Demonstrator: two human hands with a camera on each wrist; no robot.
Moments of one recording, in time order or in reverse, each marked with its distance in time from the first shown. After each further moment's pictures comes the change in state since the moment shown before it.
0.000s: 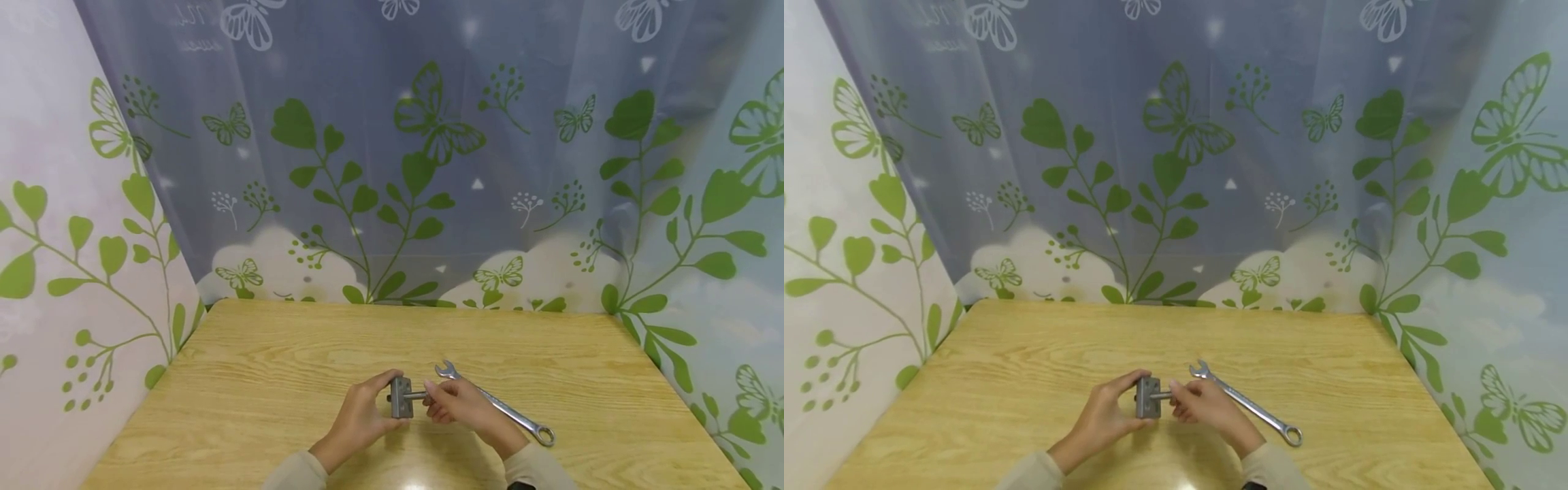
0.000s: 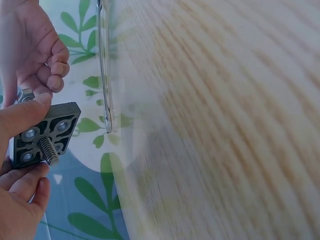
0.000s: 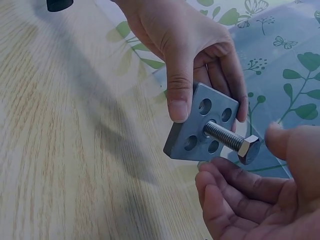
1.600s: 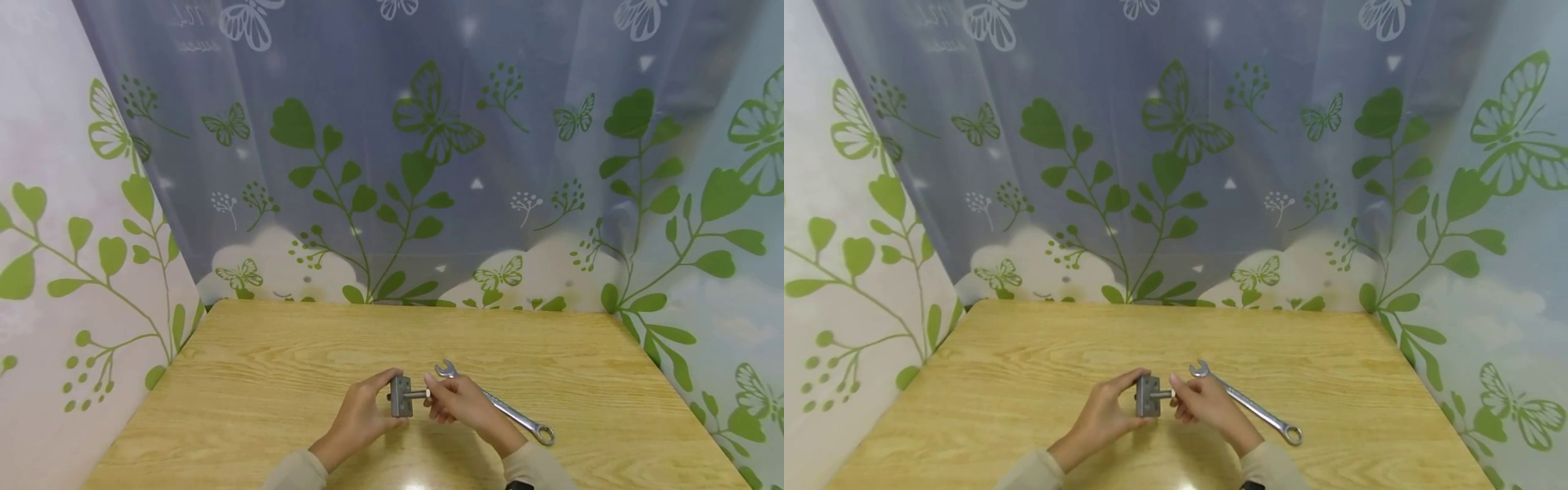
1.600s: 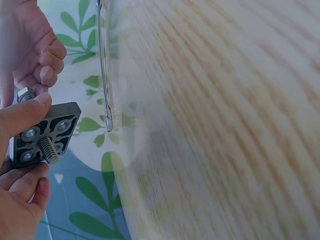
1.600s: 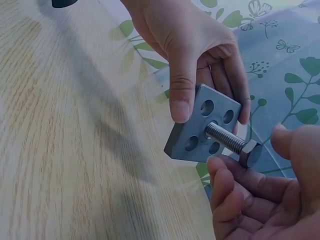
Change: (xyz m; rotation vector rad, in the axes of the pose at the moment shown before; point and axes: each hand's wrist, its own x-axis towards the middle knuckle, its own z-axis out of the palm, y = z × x) left_hand 0.001 0.000 -0.001 0.013 0.002 -0.008; right_hand 0.002 -0.001 0.003 -0.037 0.083 -0.019
